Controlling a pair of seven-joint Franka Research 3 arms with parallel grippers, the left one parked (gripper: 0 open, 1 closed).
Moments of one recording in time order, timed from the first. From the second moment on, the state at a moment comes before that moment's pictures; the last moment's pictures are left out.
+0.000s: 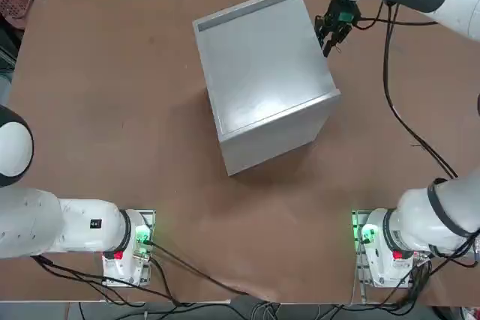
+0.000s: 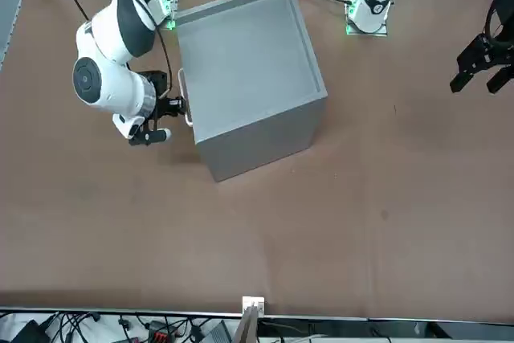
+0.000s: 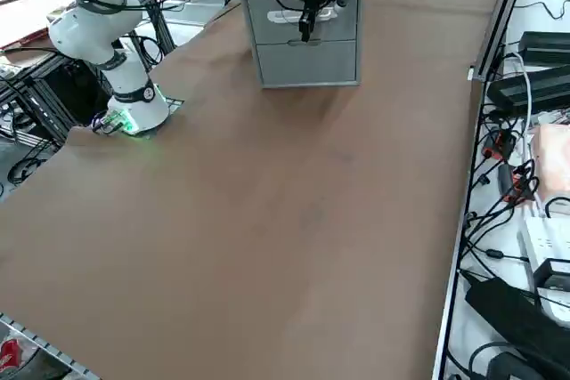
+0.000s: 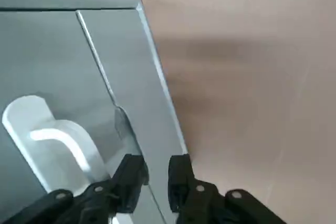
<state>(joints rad) -0.22 0.26 0.61 -1.86 0.17 1.90 0.30</state>
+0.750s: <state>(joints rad) -0.21 0.25 0.60 -1.84 0.17 1.89 0.32</state>
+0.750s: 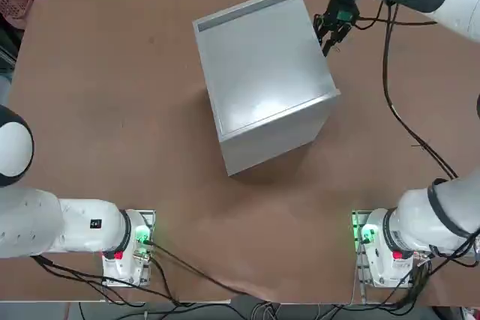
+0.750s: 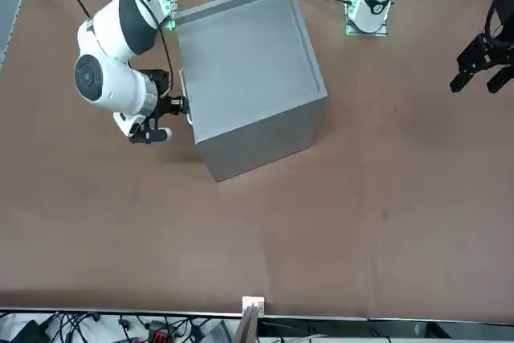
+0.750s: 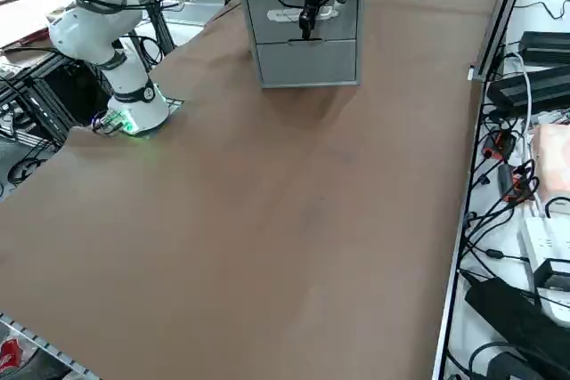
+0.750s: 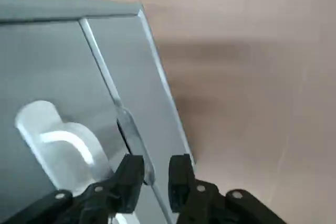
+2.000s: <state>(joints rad) -0.30 0.17 0.46 -1.48 -0.17 1.59 0.26</state>
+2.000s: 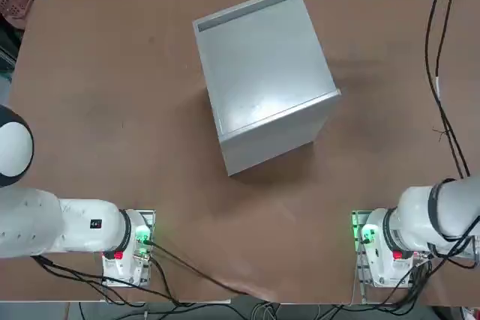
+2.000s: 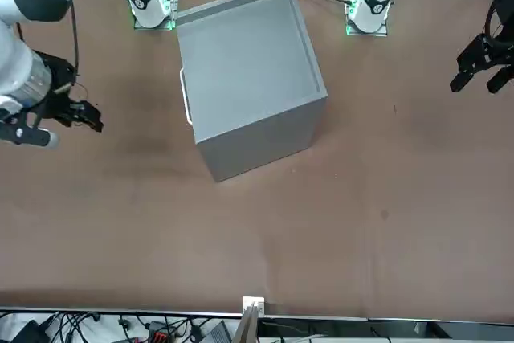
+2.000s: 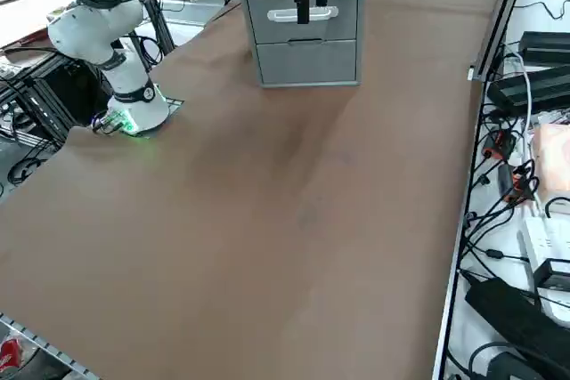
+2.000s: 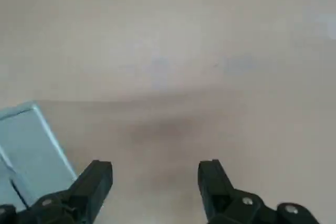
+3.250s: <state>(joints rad) 0.00 0.01 -0.02 -1.54 0.02 1.46 0.09</state>
